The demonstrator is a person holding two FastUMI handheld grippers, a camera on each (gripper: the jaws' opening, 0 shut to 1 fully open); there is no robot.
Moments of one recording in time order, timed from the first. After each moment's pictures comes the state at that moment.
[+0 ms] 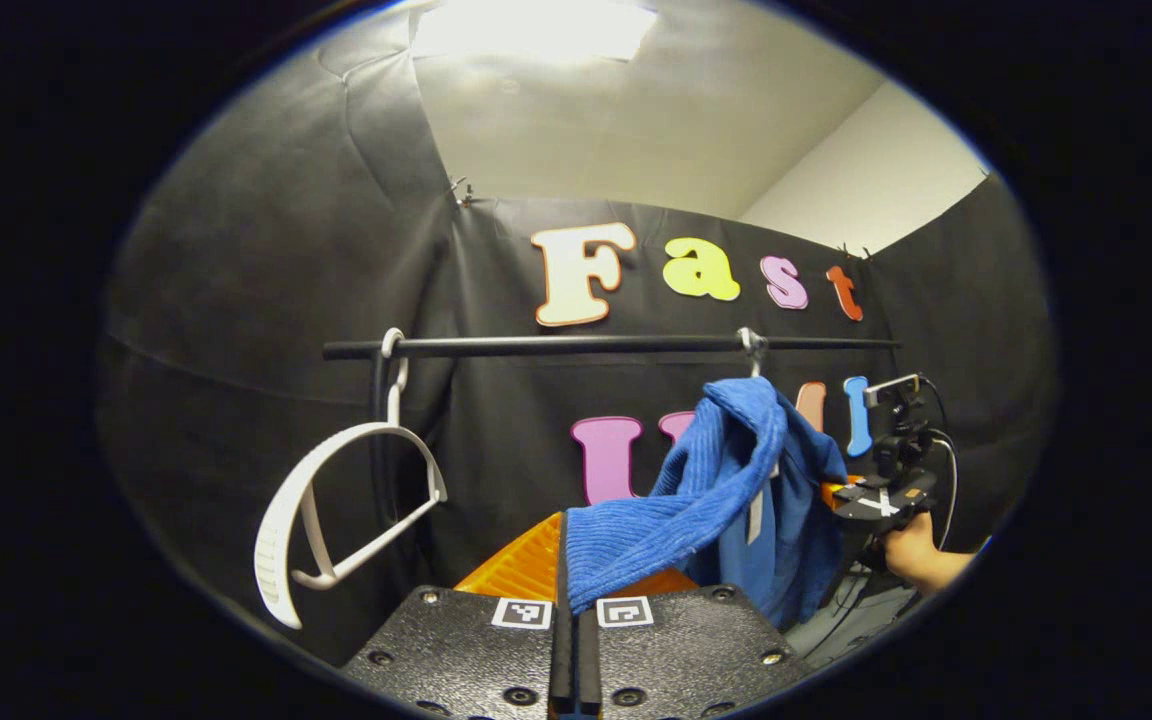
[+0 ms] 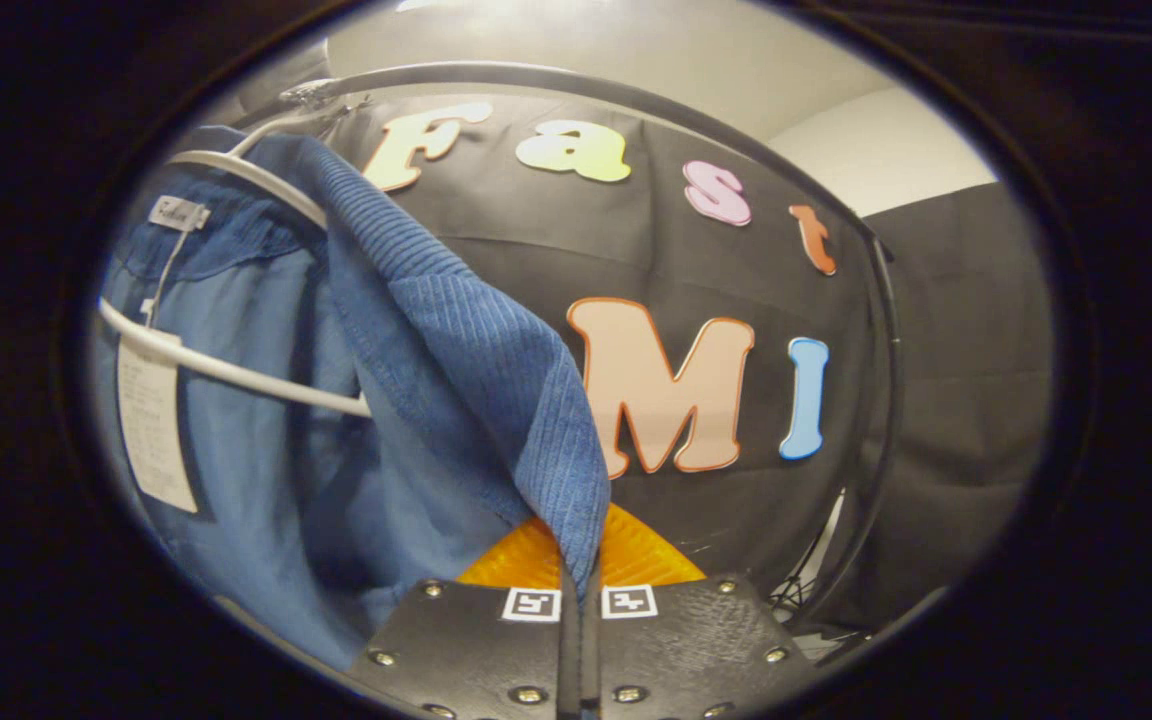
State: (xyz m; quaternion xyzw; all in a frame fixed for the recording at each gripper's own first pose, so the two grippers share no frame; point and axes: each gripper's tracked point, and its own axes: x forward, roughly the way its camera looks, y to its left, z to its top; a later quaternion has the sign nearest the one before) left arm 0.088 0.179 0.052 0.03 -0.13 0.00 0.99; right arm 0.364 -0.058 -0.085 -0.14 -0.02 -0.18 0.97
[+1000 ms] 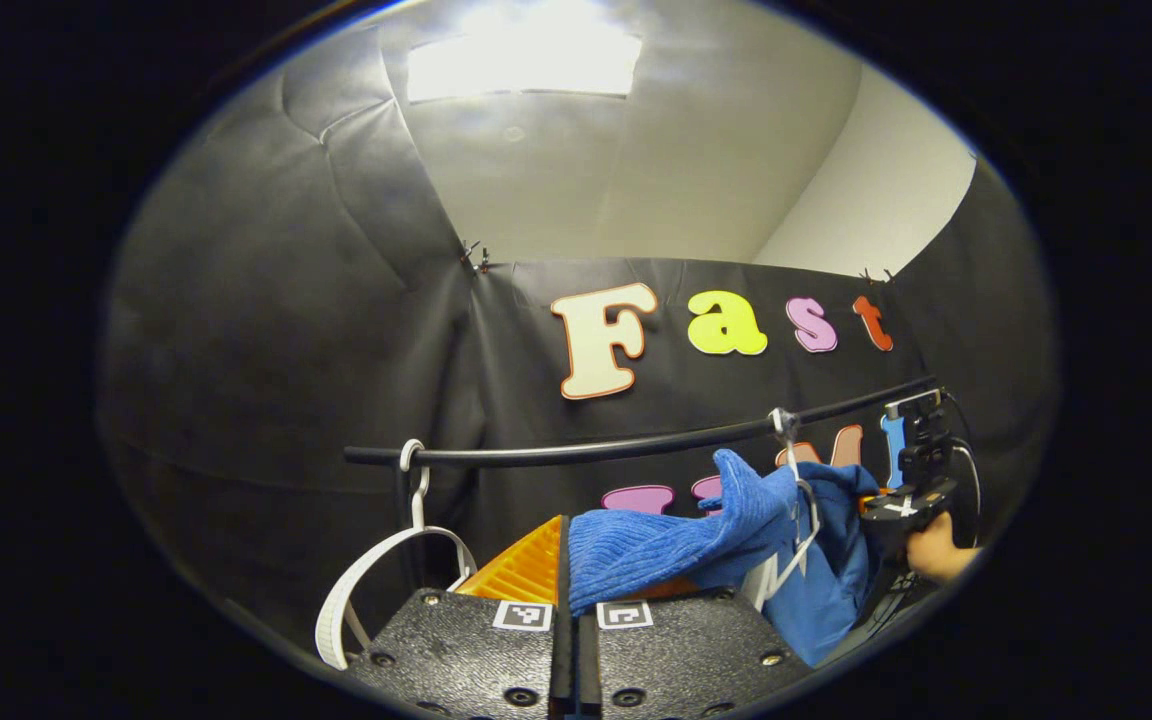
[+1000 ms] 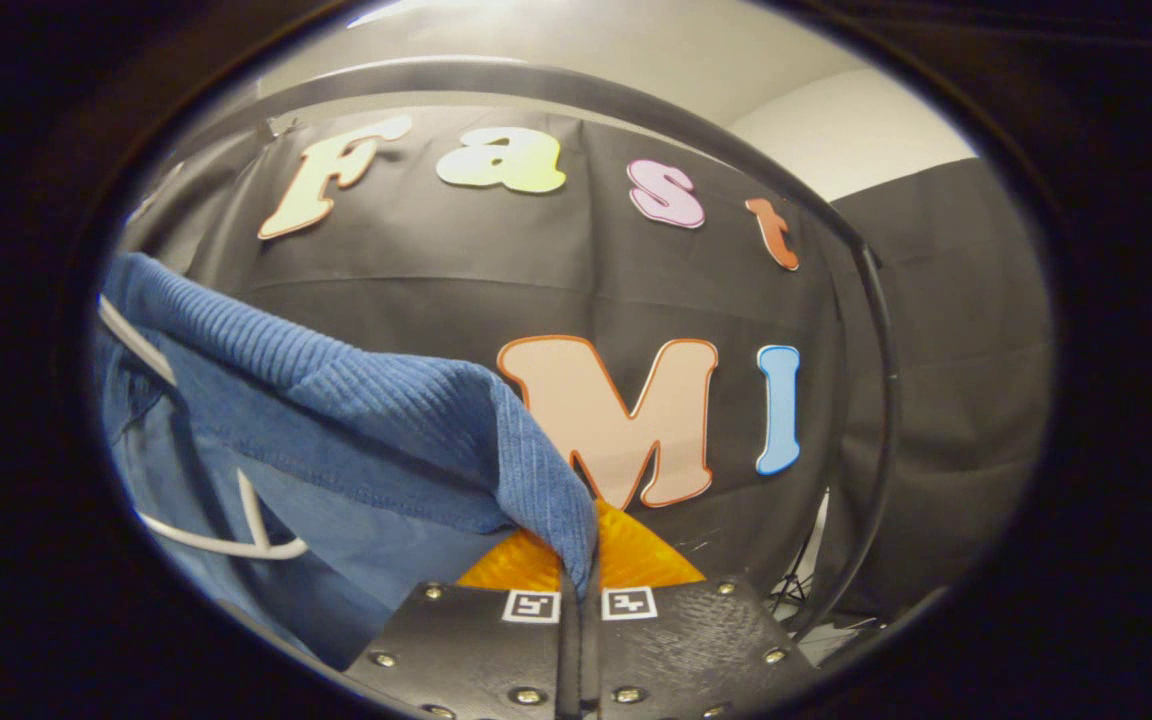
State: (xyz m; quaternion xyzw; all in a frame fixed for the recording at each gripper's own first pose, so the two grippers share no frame) left arm 0.095 0.179 0.114 0.04 -0.19 0.03 0.98; right arm 0.413 -0.108 -0.019 -0.10 -0.03 -0.23 0.97
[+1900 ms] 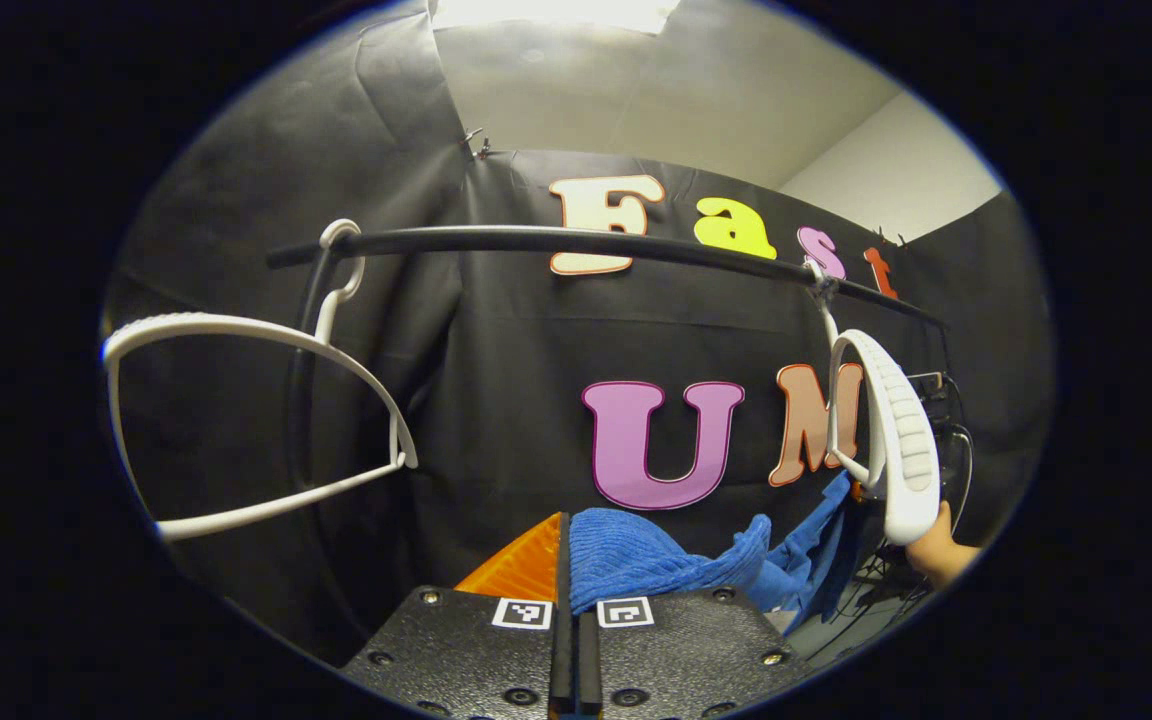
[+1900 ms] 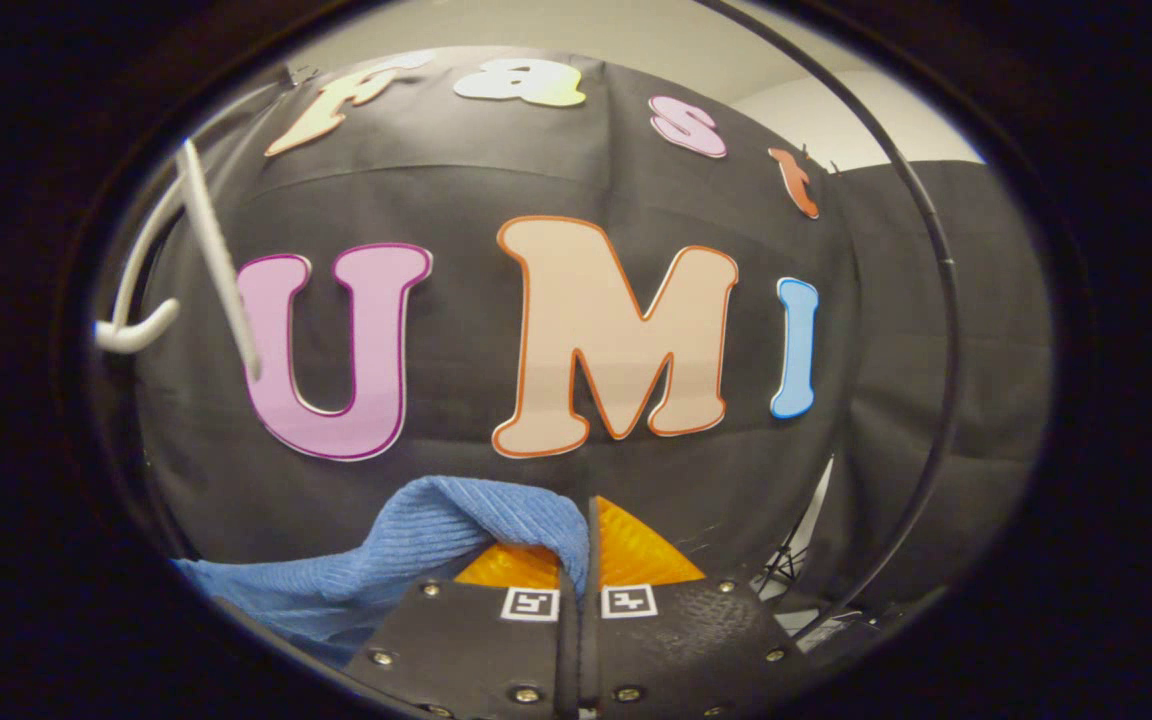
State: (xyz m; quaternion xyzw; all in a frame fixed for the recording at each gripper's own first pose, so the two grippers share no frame) left arm 0.180 0.174 -0.004 -0.01 -0.07 0.01 1.00; right arm 0.418 -0.132 -0.127 -0.12 0.05 -0.23 0.97
